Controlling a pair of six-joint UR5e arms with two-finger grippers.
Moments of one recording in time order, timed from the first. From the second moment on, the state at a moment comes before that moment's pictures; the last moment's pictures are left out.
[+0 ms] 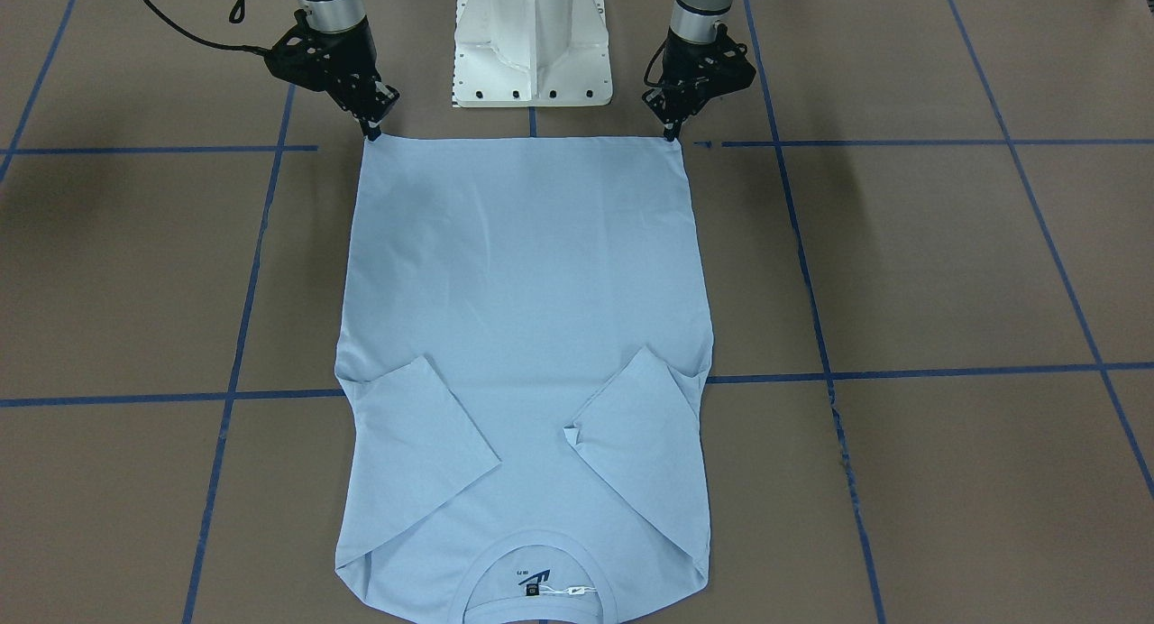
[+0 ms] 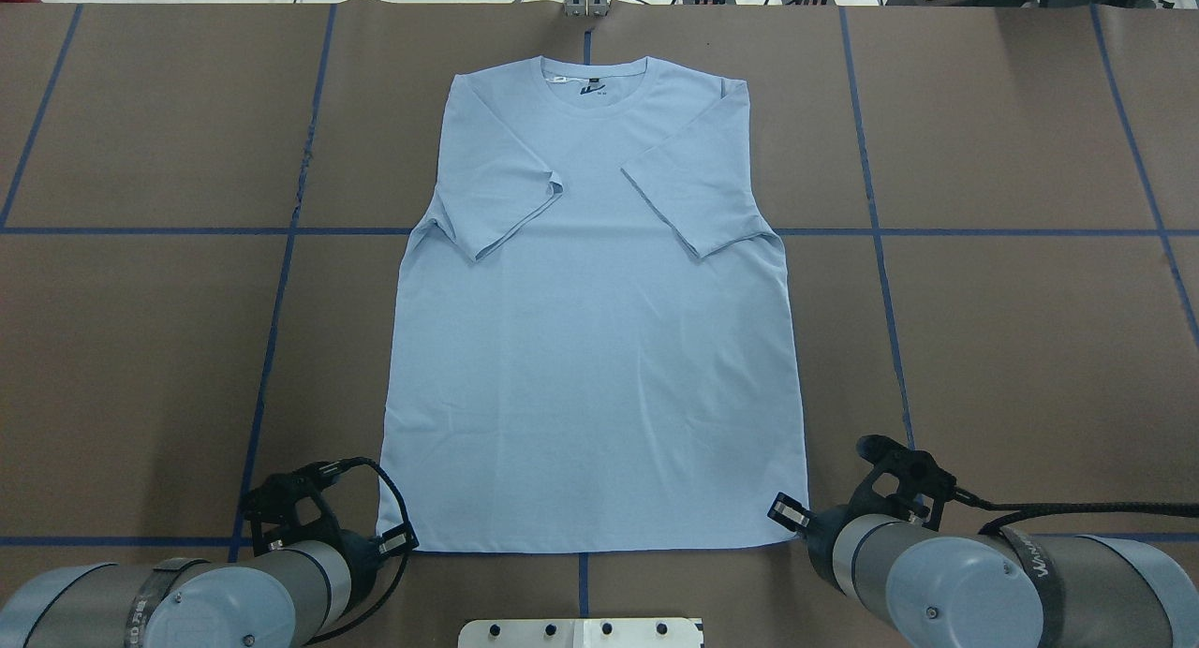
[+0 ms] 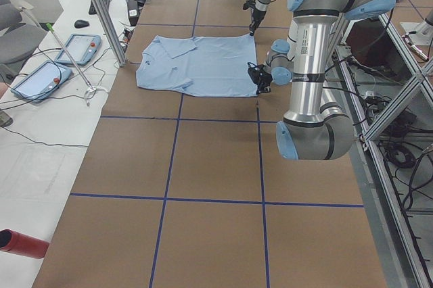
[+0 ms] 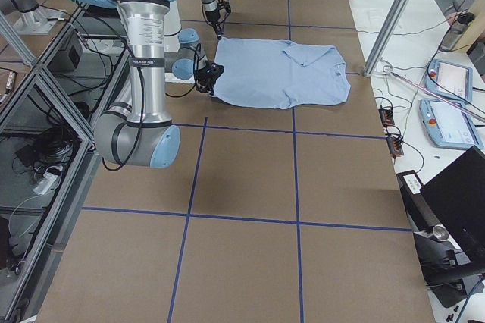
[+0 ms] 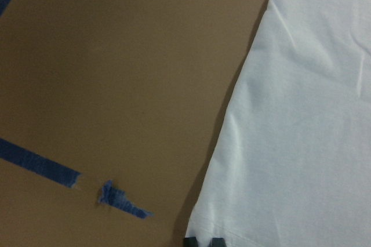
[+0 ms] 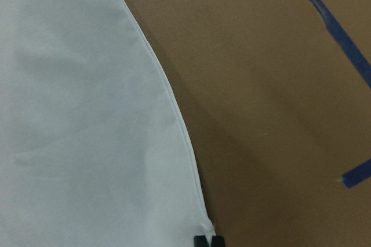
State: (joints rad) left arm -0.06 -1.70 -2.08 -1.79 -1.40 -1.95; right arm 0.09 -1.53 2.18 -1.43 1.42 2.06
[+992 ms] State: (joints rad) left arm -0.12 -1.68 -2.36 -1.78 -1.41 -1.96; right arm 0.18 -1.59 2.38 -1.43 1.42 1.99
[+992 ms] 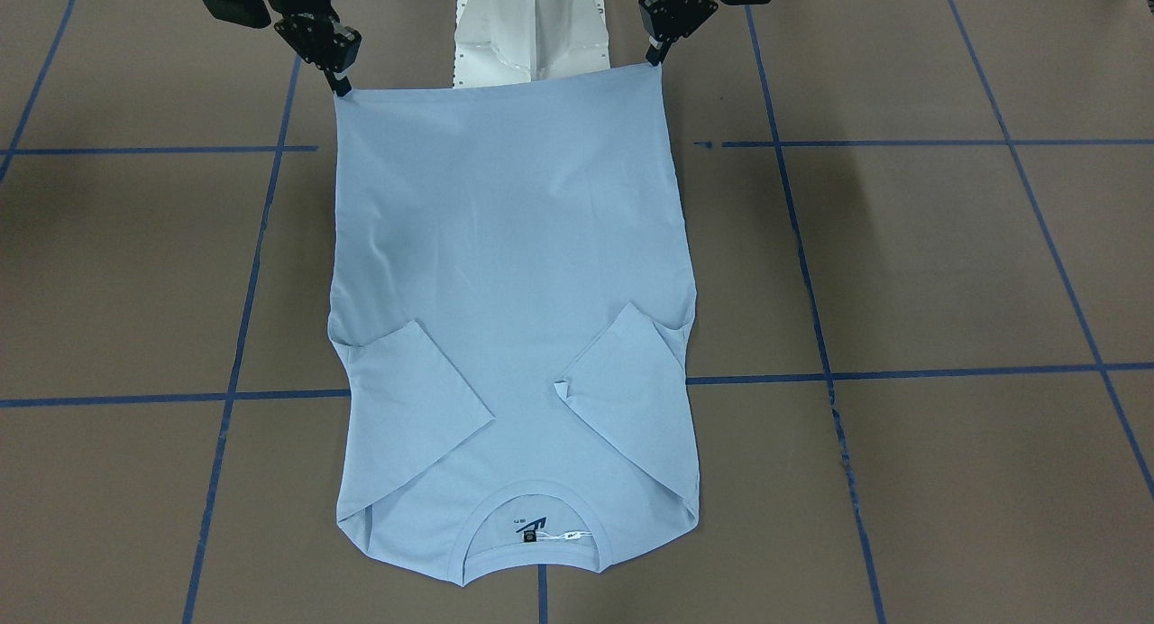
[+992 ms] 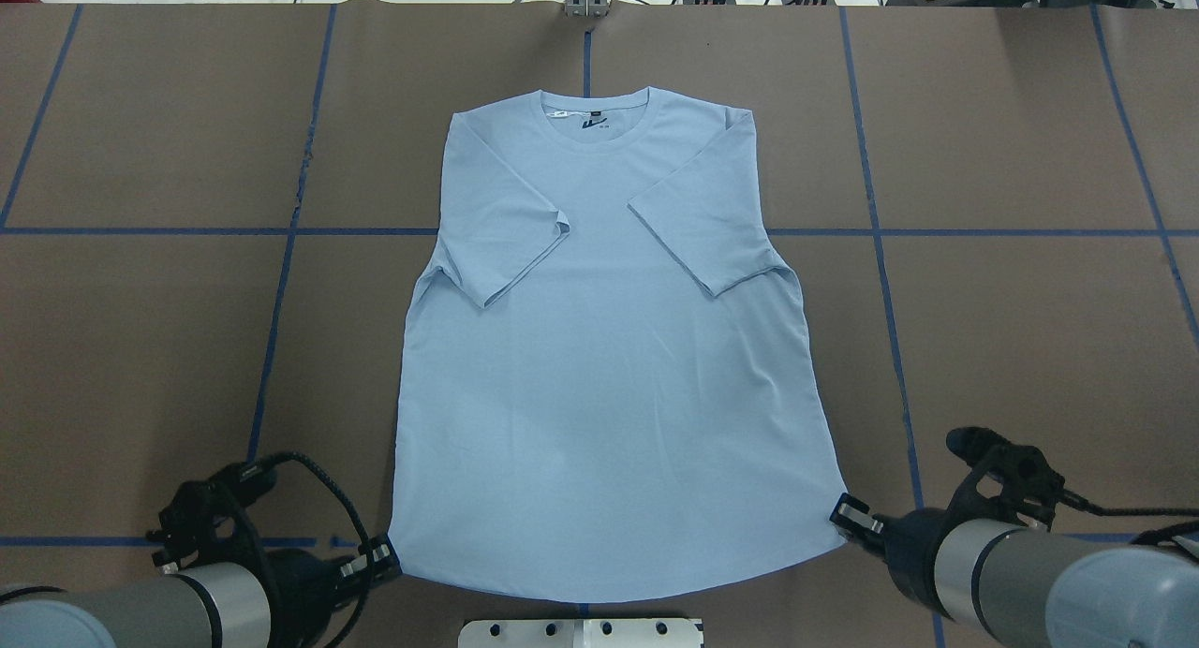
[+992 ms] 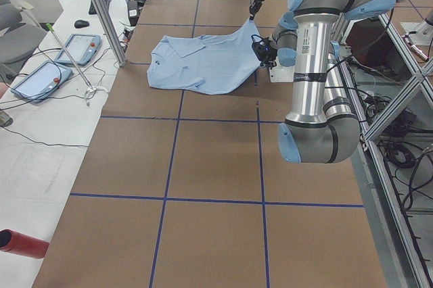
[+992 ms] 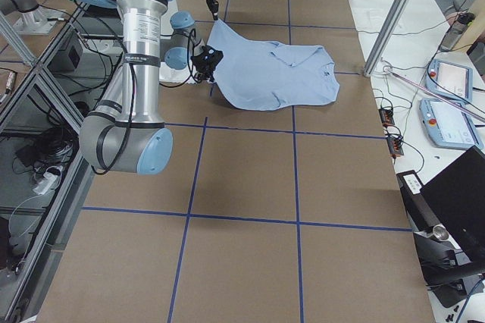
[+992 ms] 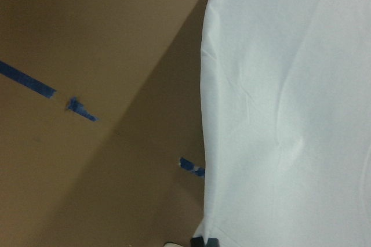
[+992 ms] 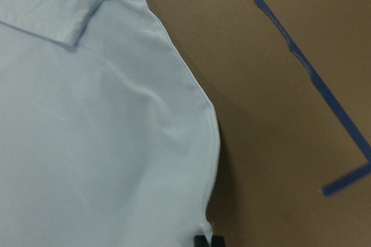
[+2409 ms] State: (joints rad) left arm -0.71 -2.19 -1.39 -2.15 -1.44 -1.46; right arm 0.77 -0.84 1.25 -1.23 1.60 1.44
